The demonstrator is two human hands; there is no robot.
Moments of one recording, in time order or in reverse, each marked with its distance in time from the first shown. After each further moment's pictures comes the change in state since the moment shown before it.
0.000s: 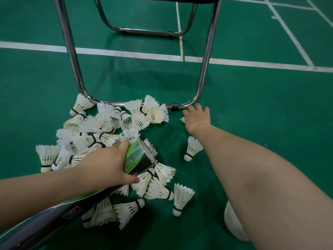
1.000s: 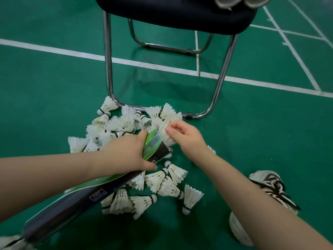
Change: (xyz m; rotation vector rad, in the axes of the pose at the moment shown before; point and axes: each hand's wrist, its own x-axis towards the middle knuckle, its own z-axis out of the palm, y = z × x) left_hand -0.024 -0.012 -0.023 -0.153 0.110 -0.008; right_hand -0.137 -0.075 -0.087 1.413 0.048 -0.297
